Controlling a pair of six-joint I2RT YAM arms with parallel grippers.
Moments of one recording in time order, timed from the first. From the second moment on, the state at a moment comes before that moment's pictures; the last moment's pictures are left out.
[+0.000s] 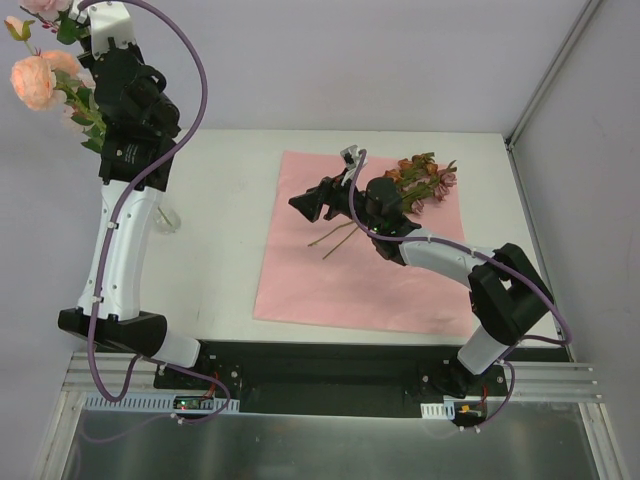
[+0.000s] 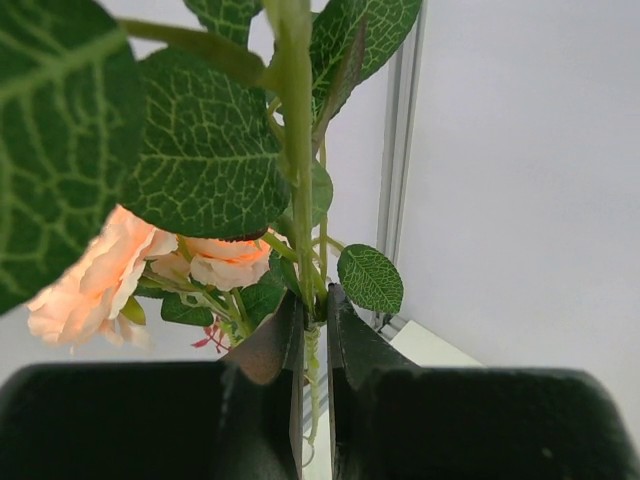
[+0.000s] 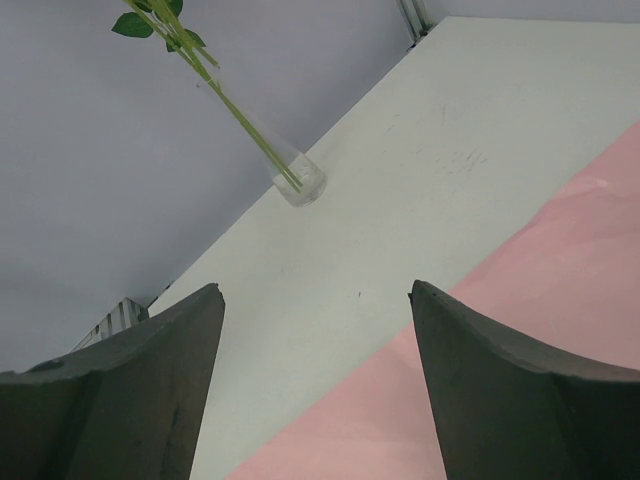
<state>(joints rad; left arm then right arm) -0.20 1.45 1.95 -0.19 -0.89 0.29 0.70 1.65 1.00 0.65 -0.32 0.54</state>
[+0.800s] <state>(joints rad) -0.13 1.49 1.85 -0.16 -0.98 0.23 0.70 1.66 1.00 0.64 -0.32 0.55</state>
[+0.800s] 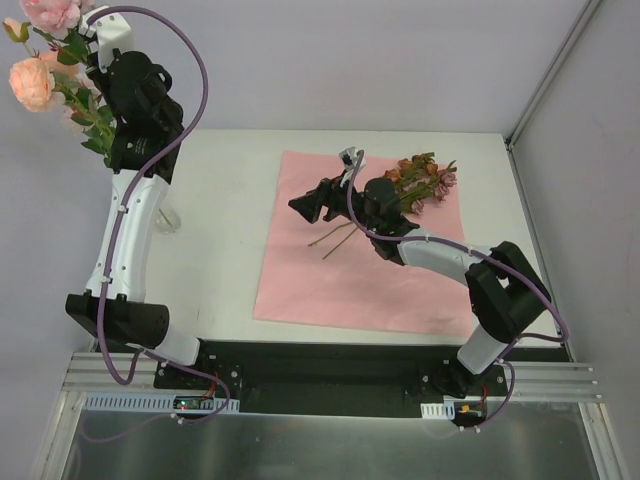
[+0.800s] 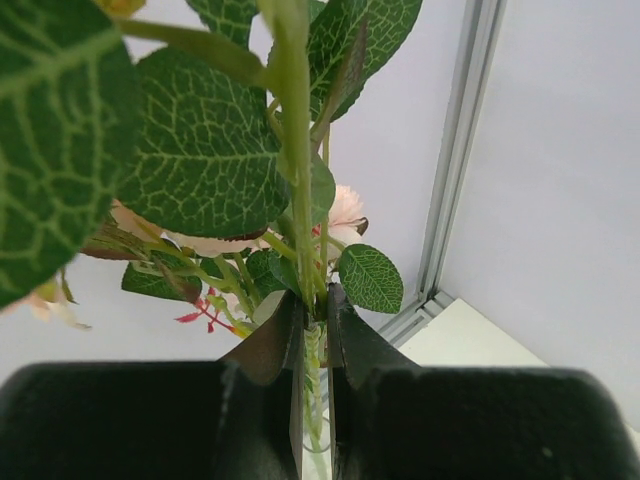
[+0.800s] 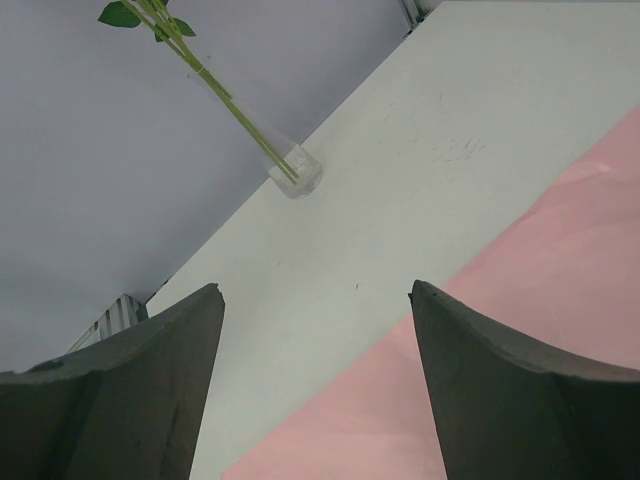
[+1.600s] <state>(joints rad) -0.05 1.51 1.70 -0.23 -0.99 -0.01 0.69 1.66 1.00 0.64 -0.32 0.55</state>
